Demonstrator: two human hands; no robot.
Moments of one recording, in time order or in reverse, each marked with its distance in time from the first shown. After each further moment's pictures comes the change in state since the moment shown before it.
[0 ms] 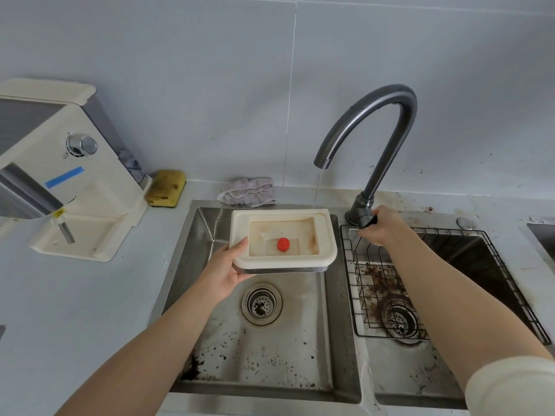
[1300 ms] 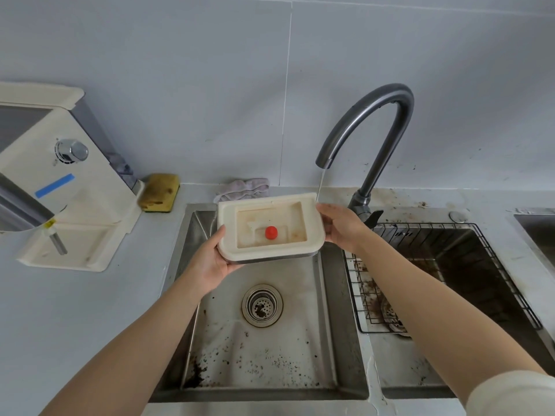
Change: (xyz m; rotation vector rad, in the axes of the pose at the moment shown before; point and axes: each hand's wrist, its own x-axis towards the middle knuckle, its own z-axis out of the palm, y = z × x) left_hand 0.009 0.028 -0.018 -0.109 -0.035 -0.034; right_hand -0.049 0.046 0.040 -0.537 -0.502 -0.263
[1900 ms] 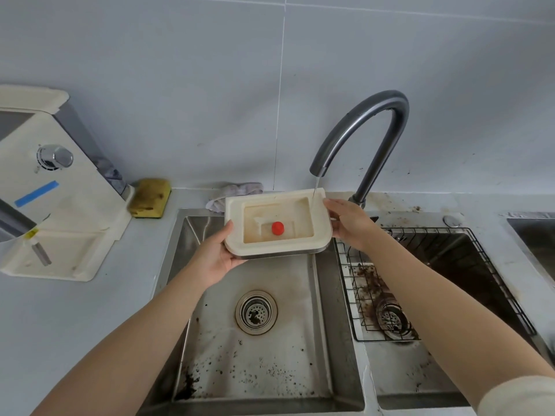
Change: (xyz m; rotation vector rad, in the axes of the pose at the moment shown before) left_hand 0.024 0.006 0.018 0.062 -0.058 -0.002; right_hand 0.005 -0.017 -0.020 -0.012 0.061 -0.043
